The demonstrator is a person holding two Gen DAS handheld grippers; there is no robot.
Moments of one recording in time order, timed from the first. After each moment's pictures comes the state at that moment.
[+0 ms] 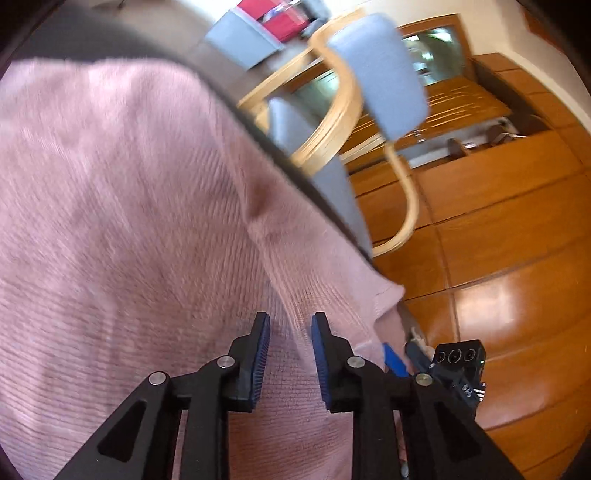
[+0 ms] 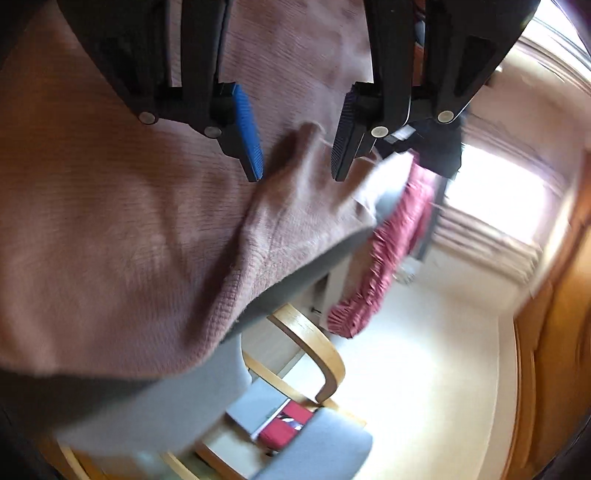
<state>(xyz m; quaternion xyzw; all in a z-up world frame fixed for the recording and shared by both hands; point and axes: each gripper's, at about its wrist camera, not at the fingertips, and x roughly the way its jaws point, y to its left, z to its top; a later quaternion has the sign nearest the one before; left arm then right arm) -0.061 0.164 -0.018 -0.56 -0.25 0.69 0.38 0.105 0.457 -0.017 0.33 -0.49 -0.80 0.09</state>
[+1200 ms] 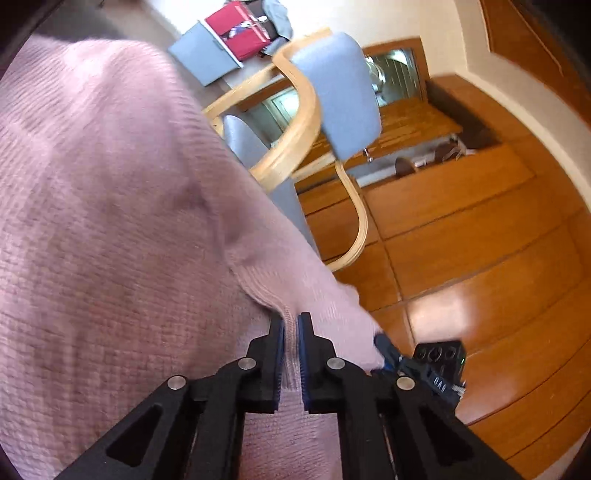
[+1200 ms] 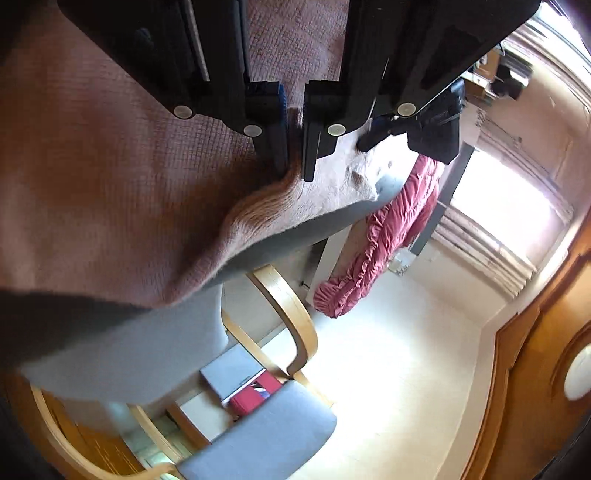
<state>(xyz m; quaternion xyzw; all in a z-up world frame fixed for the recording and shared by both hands) -0.068 0.160 -0.030 -0.49 -0.32 0.67 0.46 0.116 0.459 0.004 0.29 -0.40 -0.87 0.08</state>
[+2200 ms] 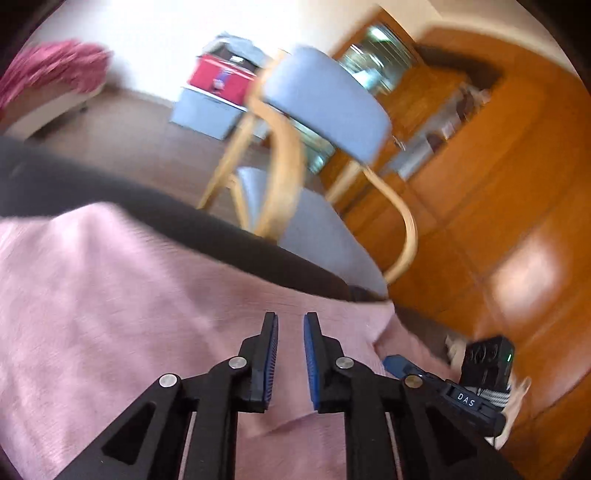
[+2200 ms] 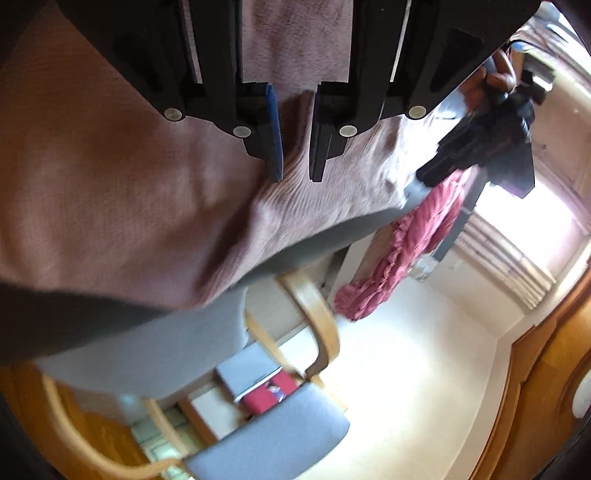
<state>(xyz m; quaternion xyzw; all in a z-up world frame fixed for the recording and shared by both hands) -0.045 0.207 0.043 -0.43 -0.10 0.80 0.41 0.107 0.455 0.001 0.31 -0.37 -0.87 0.05</state>
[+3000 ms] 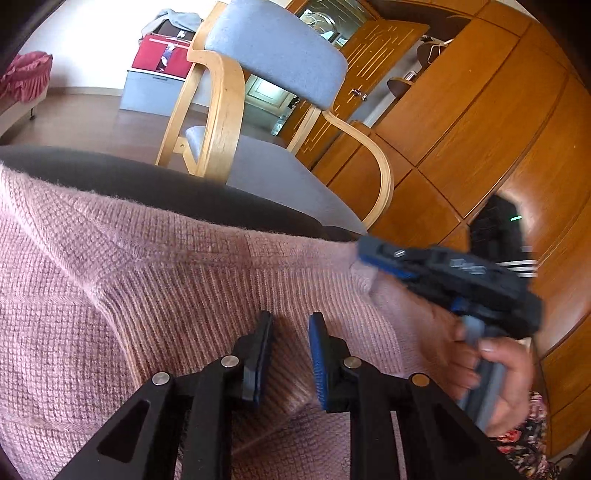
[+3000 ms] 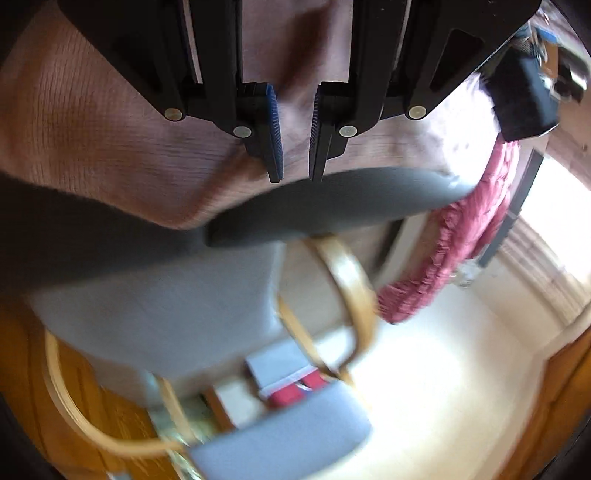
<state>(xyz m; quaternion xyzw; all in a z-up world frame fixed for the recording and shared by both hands) -0.032 0.214 -0.005 -0.44 -0.08 0.76 0.48 0.049 0.479 0.016 0.34 -0.34 -0.88 -0.06</state>
